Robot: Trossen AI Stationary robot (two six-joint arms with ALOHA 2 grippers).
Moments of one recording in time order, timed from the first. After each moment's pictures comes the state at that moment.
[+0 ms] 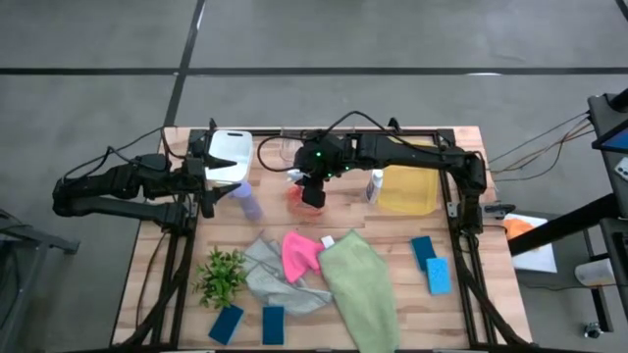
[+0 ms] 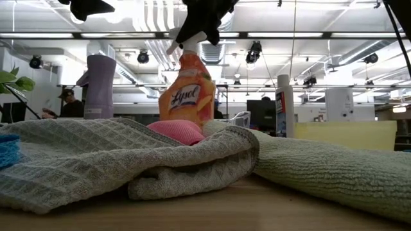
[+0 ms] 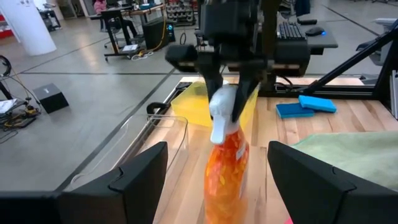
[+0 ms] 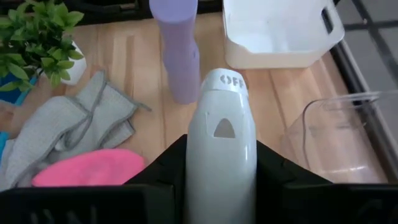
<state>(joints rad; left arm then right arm) 0.00 0.53 0.78 -0.49 -0.28 0.05 -0.14 1.92 1.91 -0.76 -0.05 0.01</state>
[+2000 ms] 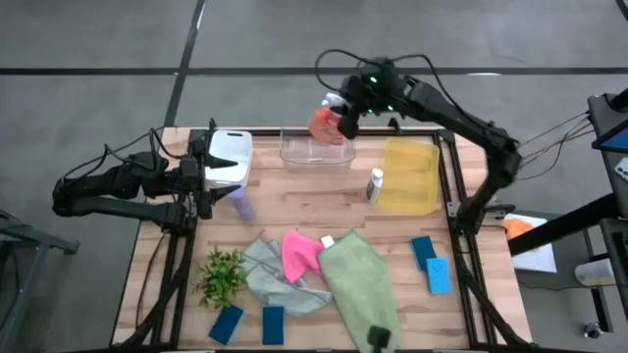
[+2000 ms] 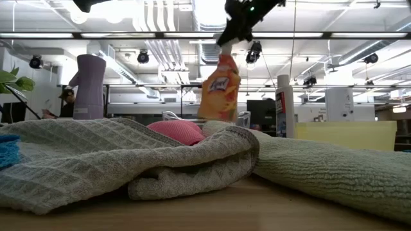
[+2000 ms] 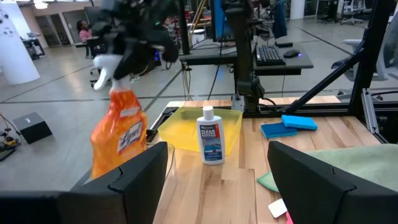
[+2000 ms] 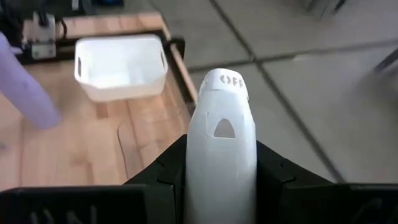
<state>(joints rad) 0.00 0.53 0.78 -0.39 -0.20 0.11 -0.56 1.73 1.84 -0.71 -0.10 -0.21</state>
